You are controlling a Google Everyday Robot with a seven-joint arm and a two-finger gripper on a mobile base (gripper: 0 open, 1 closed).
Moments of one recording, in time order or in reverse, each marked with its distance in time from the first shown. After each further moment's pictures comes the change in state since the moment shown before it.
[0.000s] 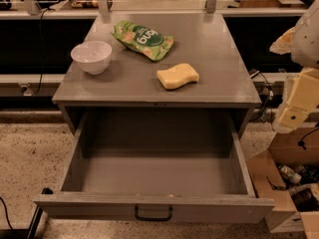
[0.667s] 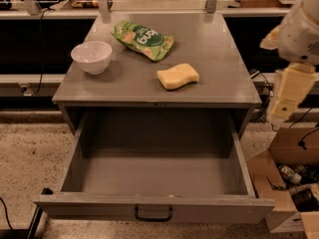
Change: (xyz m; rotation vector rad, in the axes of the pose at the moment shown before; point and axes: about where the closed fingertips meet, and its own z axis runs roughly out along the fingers) arm -0.001 -0.023 0.015 0.008 0.044 -0.059
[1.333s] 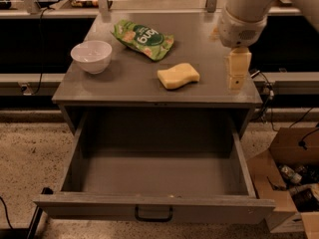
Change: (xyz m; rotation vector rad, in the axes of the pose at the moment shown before) arm -0.060 -0.092 0.085 -0.067 0.040 -0.280
